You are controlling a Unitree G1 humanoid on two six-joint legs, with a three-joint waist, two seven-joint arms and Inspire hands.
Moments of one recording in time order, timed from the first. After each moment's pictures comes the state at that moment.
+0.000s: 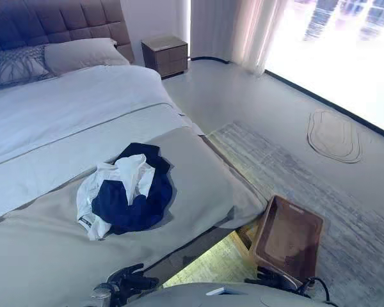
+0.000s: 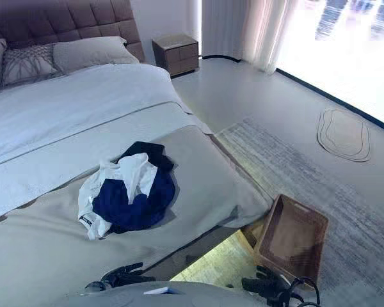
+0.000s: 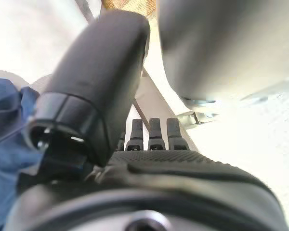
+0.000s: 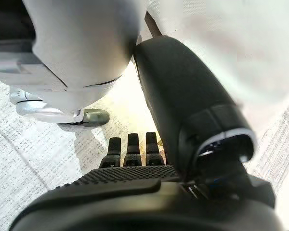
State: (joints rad) left arm 0.03 0.27 -0.14 1.23 -0.24 -0.03 -0.21; right arm 0.08 -0.25 0.05 1.26 0.23 -0.10 0.13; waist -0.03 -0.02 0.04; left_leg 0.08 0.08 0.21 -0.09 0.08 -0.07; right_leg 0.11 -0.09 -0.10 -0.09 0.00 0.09
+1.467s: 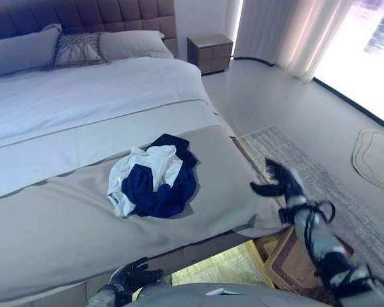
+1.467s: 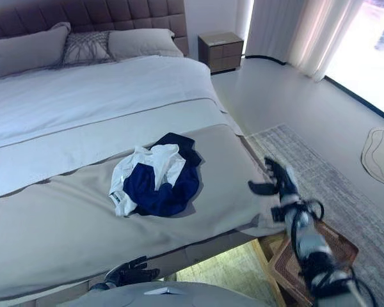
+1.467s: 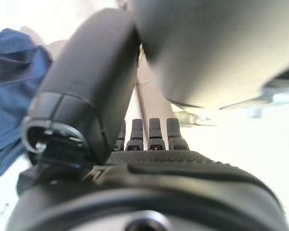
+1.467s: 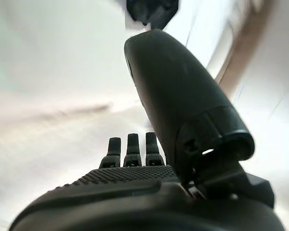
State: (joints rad) left arm 0.05 0.25 -0.17 1.11 -0.28 -0.06 -0.18; right arm -0.35 -0.58 0.25 0.54 -0.06 -0.06 -0.21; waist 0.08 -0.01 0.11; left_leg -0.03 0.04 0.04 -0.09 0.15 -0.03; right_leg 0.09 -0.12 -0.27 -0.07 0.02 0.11
